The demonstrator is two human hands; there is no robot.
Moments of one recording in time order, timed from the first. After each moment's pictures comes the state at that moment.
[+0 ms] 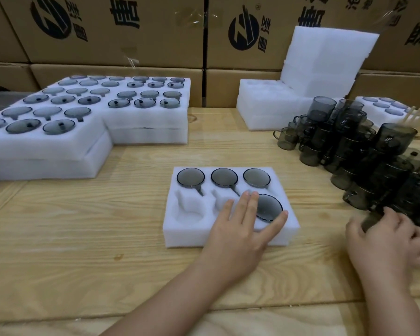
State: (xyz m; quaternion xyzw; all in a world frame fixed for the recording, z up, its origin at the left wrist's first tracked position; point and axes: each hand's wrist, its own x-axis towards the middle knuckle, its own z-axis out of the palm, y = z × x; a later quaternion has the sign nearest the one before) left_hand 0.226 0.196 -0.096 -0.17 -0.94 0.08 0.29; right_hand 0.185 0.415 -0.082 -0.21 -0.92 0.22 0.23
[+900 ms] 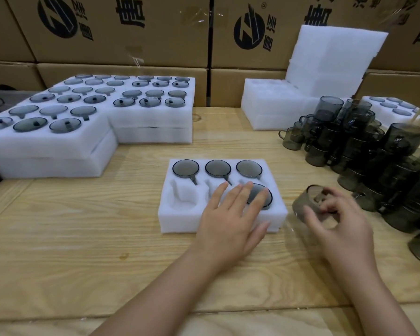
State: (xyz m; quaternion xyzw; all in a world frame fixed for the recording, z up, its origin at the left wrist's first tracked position) left_hand 0.216 0.170 -0.091 -0.16 -0.91 -0.05 0.38; right_hand 0.178 0.370 -0.086 0.08 -0.85 0.43 0.28
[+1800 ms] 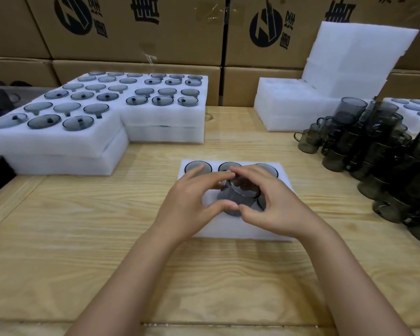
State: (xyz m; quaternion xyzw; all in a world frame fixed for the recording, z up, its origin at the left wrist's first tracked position) left_hand 0.211 0.095 -0.058 -0.10 -0.88 -0.34 0.30; right_hand 0.152 0.269 -0.039 0.41 -0.81 0.42 -0.03
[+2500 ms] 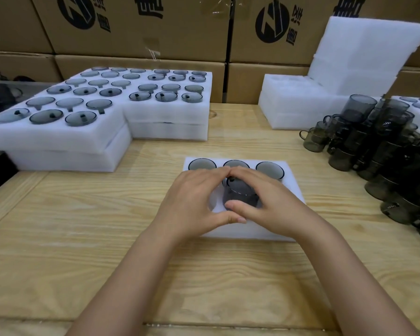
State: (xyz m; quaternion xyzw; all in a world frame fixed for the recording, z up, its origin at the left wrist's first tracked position) left_hand 0.211 0.088 -0.056 -0.13 -0.93 -0.22 0.27; right_hand 0.149 0.258 -0.043 0.42 -0.84 0.33 -0.02
